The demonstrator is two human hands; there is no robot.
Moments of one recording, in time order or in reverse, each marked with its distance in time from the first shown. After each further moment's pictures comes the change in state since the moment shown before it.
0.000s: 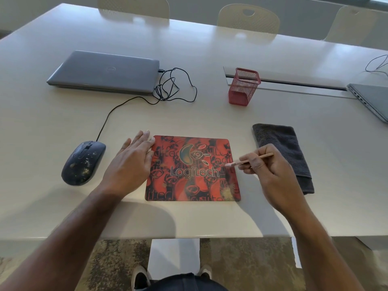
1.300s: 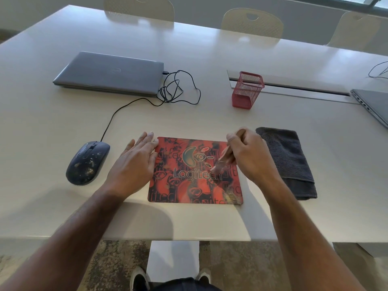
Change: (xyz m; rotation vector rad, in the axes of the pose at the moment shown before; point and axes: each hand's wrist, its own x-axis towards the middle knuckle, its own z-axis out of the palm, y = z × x) left_hand 0.001 -0.002 0.001 0.006 -0.006 0.005; right_hand 0.049 -0.044 0.040 -0.088 -0.012 0.063
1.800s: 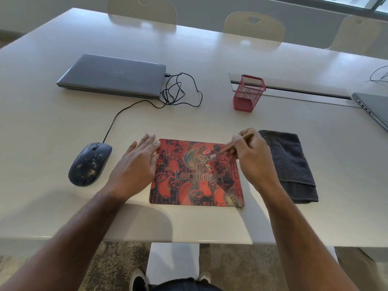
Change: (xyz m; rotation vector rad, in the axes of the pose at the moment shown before) left_hand 0.001 -0.002 0.000 -0.001 -0.014 0.002; right_hand -0.005 0.001 0.001 0.096 0.028 0.000
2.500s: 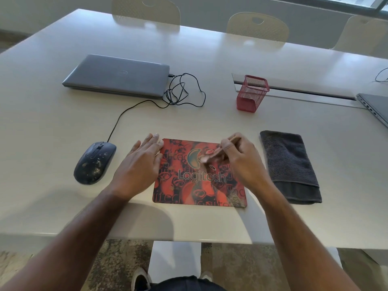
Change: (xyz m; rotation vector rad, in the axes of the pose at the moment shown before) left_hand -0.001 0.002 -0.001 -0.012 0.008 -0.004; right_hand -0.002 0.002 0.014 0.056 -0.166 -0.004
